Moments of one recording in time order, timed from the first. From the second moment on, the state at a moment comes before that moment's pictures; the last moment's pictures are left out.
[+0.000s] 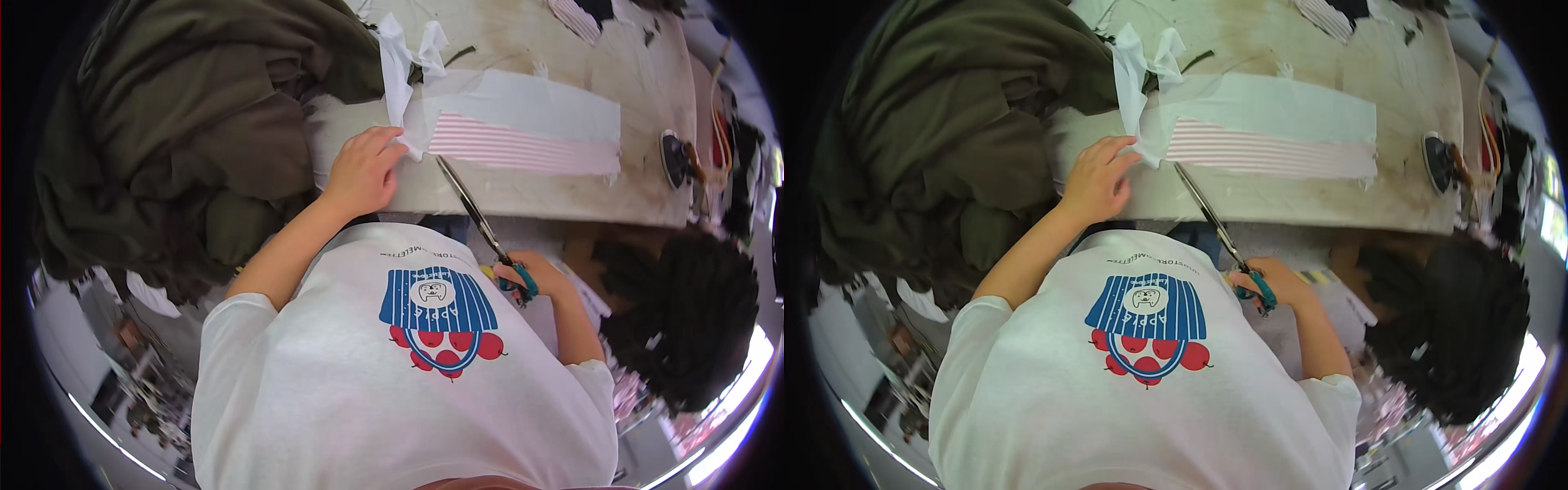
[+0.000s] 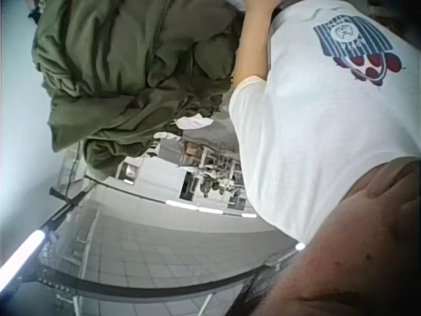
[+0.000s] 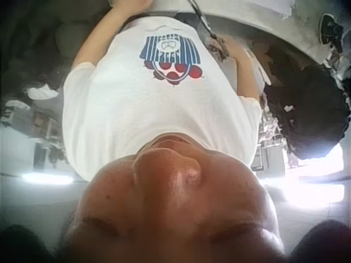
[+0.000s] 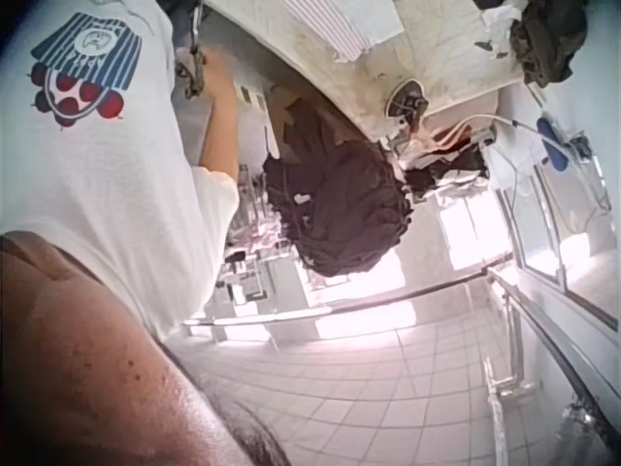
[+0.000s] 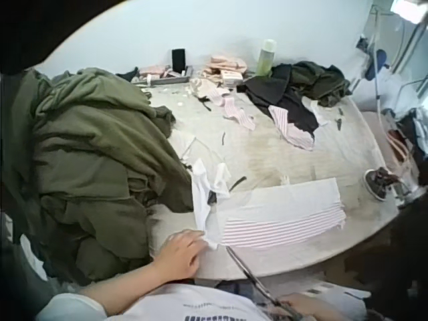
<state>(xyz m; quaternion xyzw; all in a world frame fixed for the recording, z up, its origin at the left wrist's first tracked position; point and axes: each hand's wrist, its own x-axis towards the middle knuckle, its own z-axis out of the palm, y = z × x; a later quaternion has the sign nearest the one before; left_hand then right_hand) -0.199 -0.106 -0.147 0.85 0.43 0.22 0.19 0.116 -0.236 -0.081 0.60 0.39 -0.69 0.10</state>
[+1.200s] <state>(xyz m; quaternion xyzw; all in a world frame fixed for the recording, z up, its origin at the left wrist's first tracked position) -0.171 -0.039 -0.212 0.87 0.35 0.28 0.21 -0.083 -0.238 -0.155 0.76 0.22 -0.57 -0.23</state>
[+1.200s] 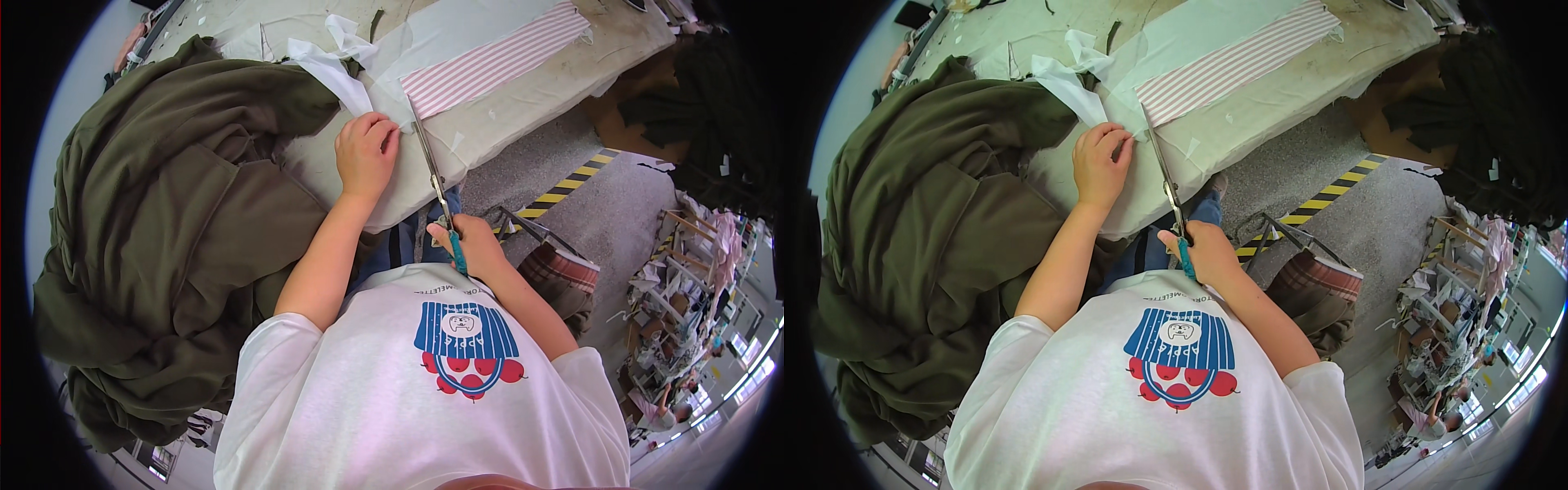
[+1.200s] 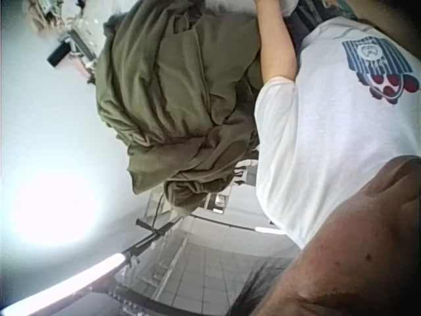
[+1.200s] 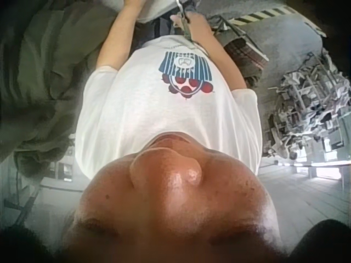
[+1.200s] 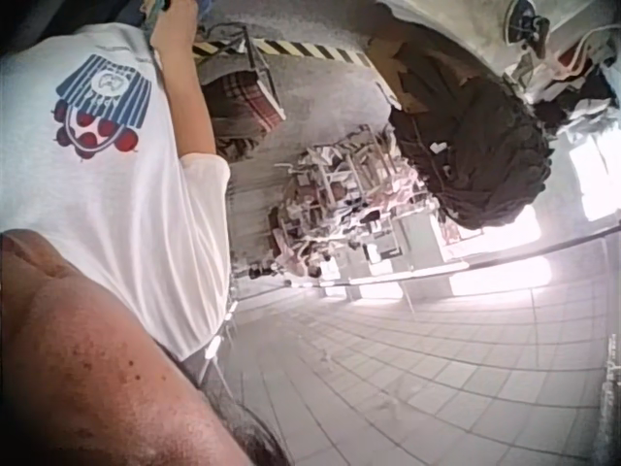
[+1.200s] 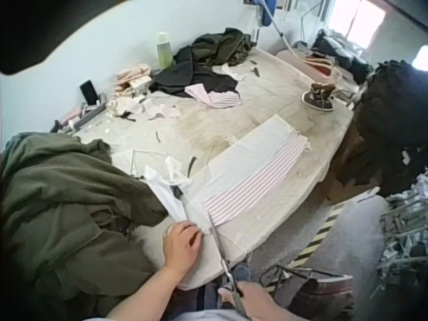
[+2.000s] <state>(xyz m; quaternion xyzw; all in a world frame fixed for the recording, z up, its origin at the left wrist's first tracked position) -0.178 -0.033 -0.173 0.85 0.38 0.29 0.24 -0.069 -0.182 -0.105 0.75 0.24 -0.56 -0.24</state>
